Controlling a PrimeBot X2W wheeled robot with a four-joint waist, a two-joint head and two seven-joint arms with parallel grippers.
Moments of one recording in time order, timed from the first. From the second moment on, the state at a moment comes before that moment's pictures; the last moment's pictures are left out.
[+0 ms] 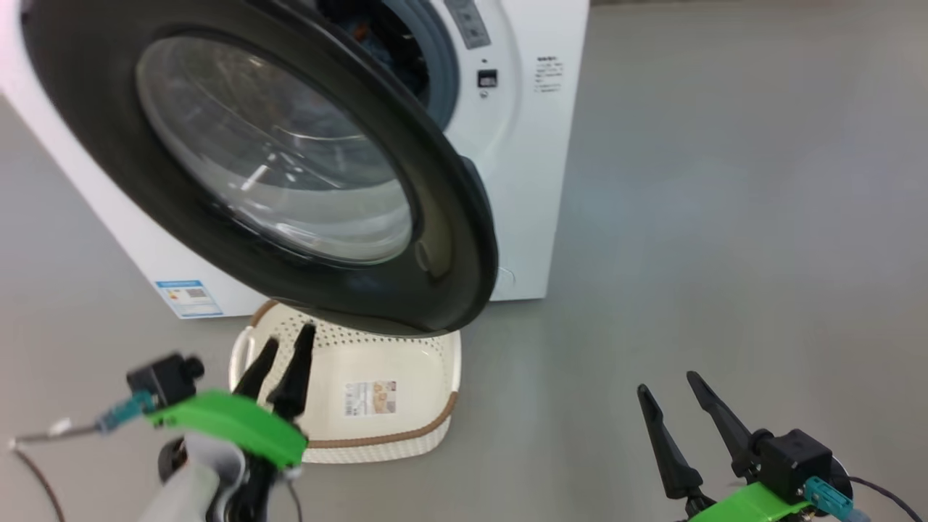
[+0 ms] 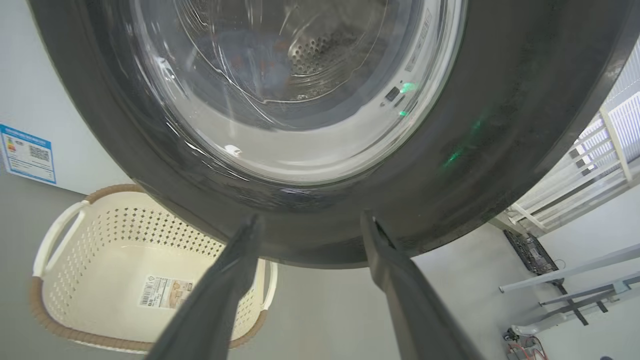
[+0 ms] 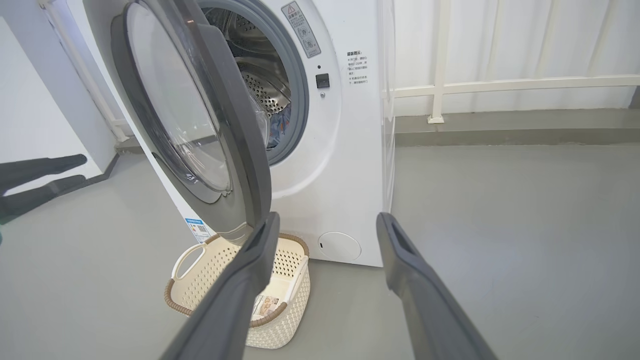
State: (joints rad) left arm -0.45 0.20 -0.53 0.58 -1.12 -0.13 -0.12; right arm -0.02 -0.08 0.11 0.16 0.21 0.13 -0.26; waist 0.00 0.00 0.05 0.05
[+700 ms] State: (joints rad) left arm -0.12 0.18 -0.26 0.40 -0.60 0.02 -0.25; right arm 0.01 -0.09 0.10 0.16 0.21 0.13 -0.26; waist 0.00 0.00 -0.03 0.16
